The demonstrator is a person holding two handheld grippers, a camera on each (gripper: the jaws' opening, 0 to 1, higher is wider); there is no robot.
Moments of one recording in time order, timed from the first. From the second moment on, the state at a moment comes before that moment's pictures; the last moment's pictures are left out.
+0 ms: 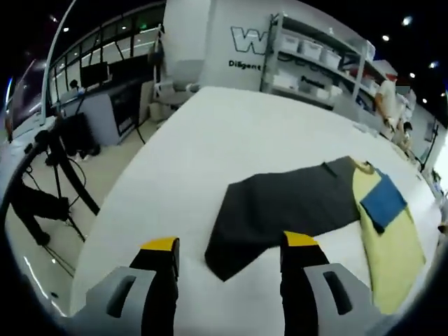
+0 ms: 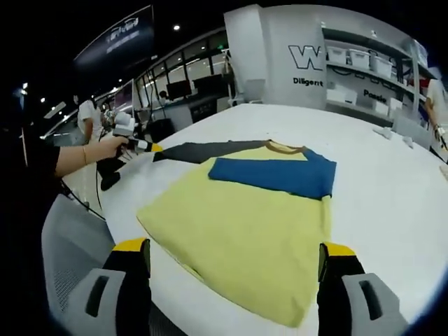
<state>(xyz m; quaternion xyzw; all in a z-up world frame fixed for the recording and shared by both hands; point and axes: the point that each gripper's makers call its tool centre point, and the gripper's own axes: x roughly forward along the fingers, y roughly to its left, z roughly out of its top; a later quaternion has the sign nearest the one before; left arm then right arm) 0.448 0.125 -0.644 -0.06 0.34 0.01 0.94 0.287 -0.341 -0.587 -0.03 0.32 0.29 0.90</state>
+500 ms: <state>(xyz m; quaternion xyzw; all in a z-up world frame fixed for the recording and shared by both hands) 0.454 0.130 -0.664 -0.04 0.36 0.02 0.93 0.292 -0.348 -0.585 -0.02 0.32 0.28 0.90</state>
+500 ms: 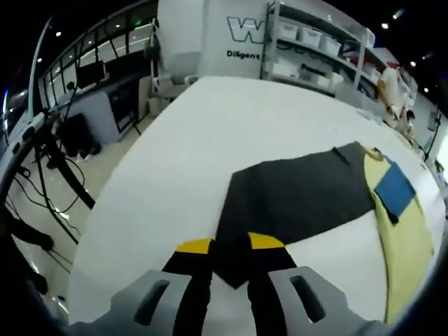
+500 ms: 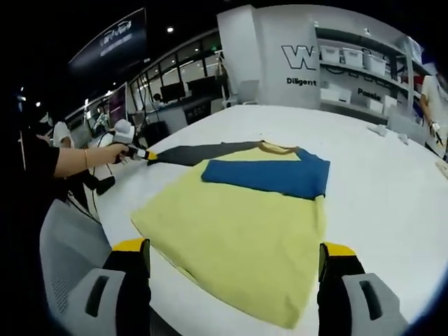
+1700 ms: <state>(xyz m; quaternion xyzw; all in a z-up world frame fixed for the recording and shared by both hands) 0.496 0.061 -0.591 0.01 0.30 -0.06 0.95 0.289 -0.354 -0.592 -0.01 0.33 0.25 0.91</state>
